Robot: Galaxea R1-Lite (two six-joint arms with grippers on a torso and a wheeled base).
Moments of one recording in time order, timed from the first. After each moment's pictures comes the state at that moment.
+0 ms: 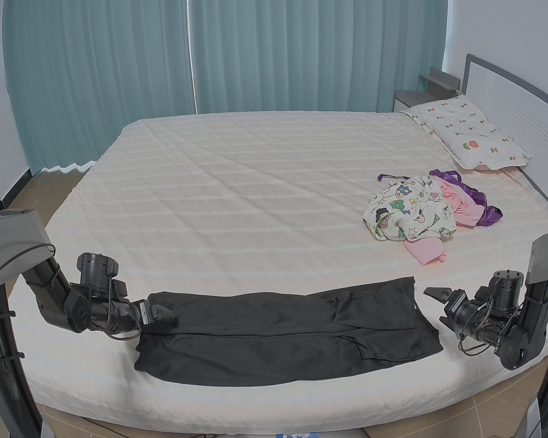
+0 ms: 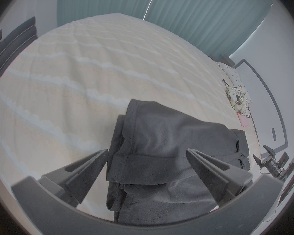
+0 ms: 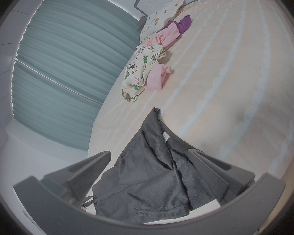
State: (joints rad) left arm -0.01 2.19 -0.69 -0.61 -0.26 -0.31; right arm 0.02 2.22 -0.21 -1.51 0.23 0.90
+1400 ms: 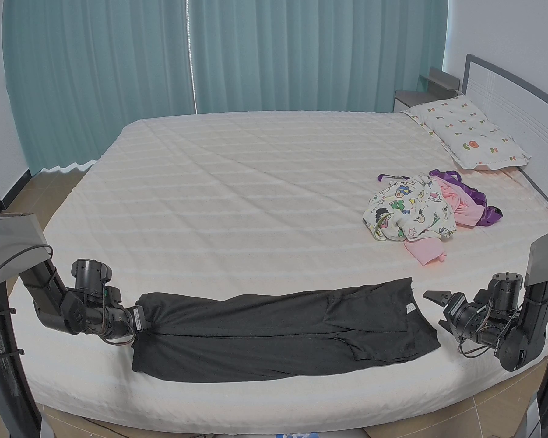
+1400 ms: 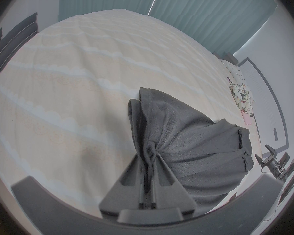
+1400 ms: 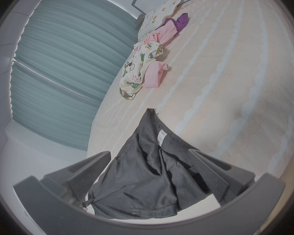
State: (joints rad) left arm 0.06 2.20 -0.66 -0.60 -0.27 -0.28; right arm 0.02 2.23 -0.21 -1.51 0.23 0.90
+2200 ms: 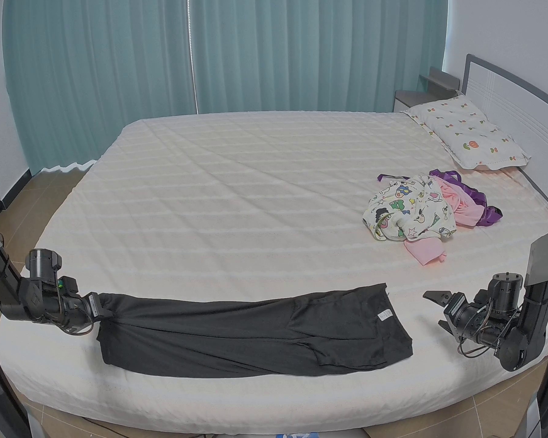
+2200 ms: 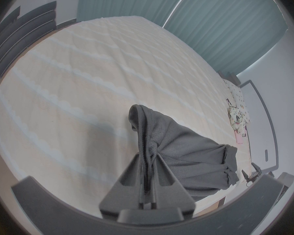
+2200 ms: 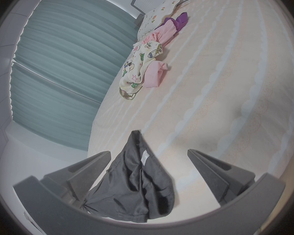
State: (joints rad) left arm 0.32 2.04 -0.64 -0.46 -0.42 -0.24; right arm 0.02 2.23 -0.21 -1.51 0.24 0.91
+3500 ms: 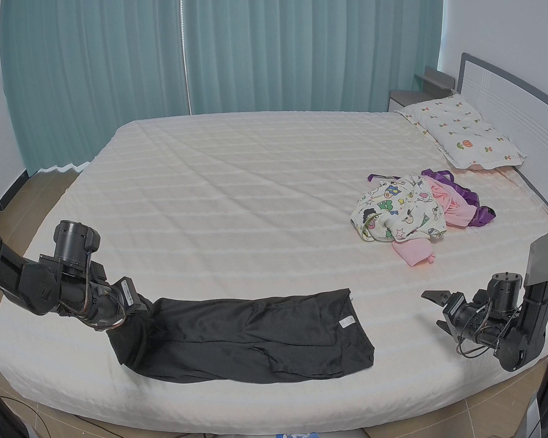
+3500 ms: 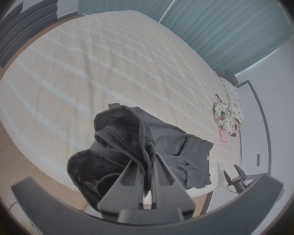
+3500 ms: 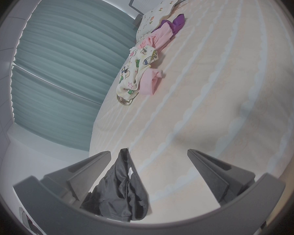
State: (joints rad) left arm -0.13 1.80 -0.70 -0.20 -0.20 -0.62; right arm 0.02 2.22 -0.21 -1.51 0.25 0.92
